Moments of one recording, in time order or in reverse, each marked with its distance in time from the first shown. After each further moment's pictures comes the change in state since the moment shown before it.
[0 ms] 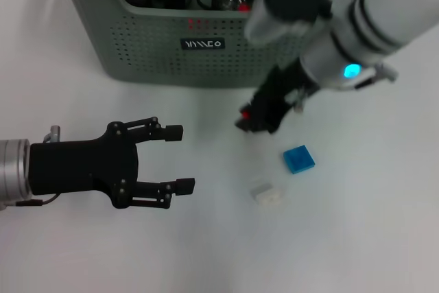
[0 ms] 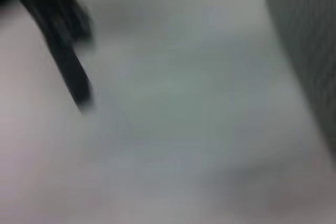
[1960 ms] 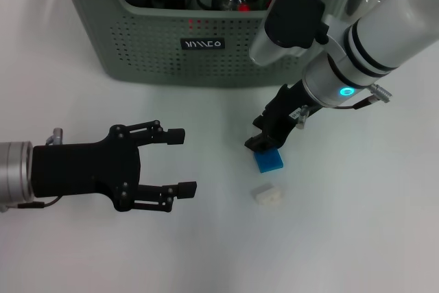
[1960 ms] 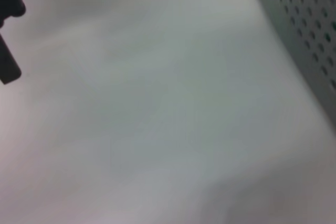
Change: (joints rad) left arm 0.001 -0.003 0.006 -0.001 0.007 -0.004 0.000; right arm 0.067 0.006 -0.003 0.288 0.028 0.155 -0.068
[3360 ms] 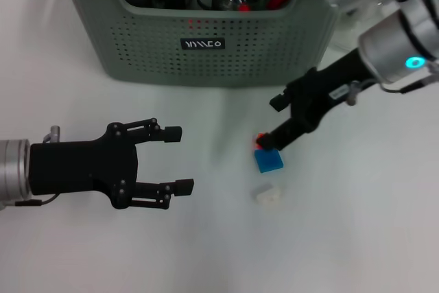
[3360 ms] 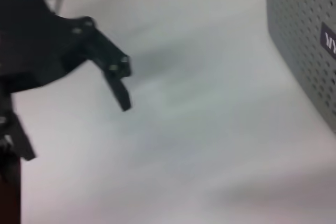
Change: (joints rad) left arm -0.002 0.005 -0.003 0.004 0.002 -0.005 -0.001; right arm -0.074 -0.007 0.420 -0.177 -0.052 -0.385 -0.161
